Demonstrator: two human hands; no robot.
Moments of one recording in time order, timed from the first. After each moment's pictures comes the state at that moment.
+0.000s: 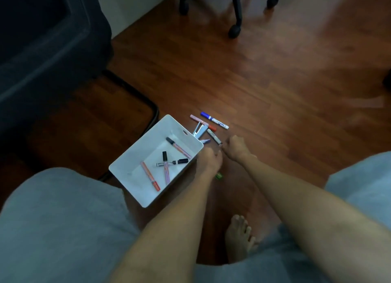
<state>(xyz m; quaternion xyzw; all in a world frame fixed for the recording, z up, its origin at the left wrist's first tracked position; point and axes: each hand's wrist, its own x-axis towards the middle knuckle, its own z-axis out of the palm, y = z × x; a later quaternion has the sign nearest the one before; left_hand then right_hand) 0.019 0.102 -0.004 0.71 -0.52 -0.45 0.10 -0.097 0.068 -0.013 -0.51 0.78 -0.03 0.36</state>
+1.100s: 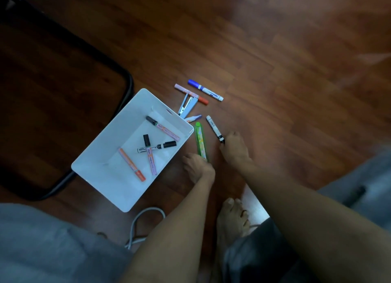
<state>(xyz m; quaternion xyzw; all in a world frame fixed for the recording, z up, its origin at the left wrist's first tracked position) 0.003 0.134 -0.093 0.83 -0.38 -0.40 -0.02 -0.097 0.102 -0.089 -0.49 0.81 0.05 0.31</state>
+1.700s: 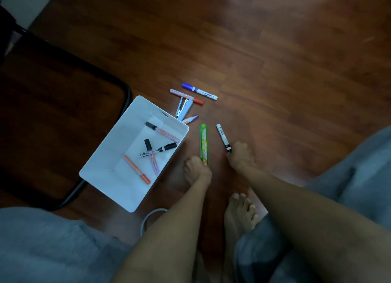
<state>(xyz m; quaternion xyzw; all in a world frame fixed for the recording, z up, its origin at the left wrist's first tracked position) 0.021 0.148 -0.086 0.79 -0.47 -0.37 -0.08 -0.107 0.143 -0.079 -0.40 0.85 0.05 0.35</state>
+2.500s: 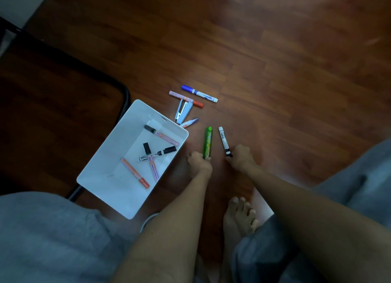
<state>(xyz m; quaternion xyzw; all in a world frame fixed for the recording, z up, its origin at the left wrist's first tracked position) 0.005 0.121 -0.093 0.80 -0.41 -0.44 0.00 -0.121 0.133 -0.088 -0.38 0.82 0.04 0.42</state>
